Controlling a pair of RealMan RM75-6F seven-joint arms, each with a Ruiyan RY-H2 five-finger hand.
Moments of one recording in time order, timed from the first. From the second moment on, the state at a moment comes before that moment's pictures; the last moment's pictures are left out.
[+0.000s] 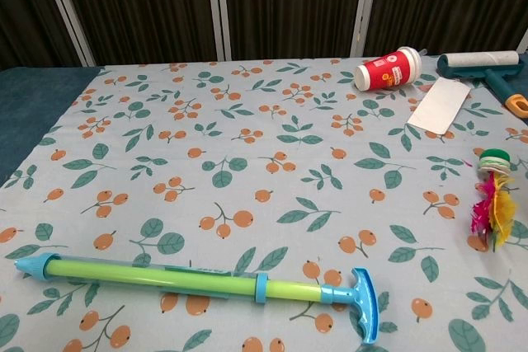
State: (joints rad) left arm -0.08 -1.11 -0.04 -1.63 1.47 1.48 0.08; right arm 0.26 -1.26 0.11 -1.47 -1.48 1.38 -0.11
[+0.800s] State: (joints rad) left arm -0.08 -1.11 -0.04 -1.62 1.46 1.47 0.09; right arm 0.29 -1.25 0.07 -1.40 -1.61 1.39 -0.03
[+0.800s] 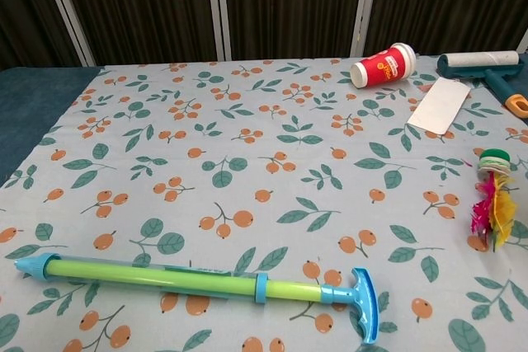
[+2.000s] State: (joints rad) left arm -0.08 -1.12 -0.04 -1.63 1.46 1.48 0.10; right arm 0.44 -1.32 -0.09 -1.29 -1.85 1.24 -0.08
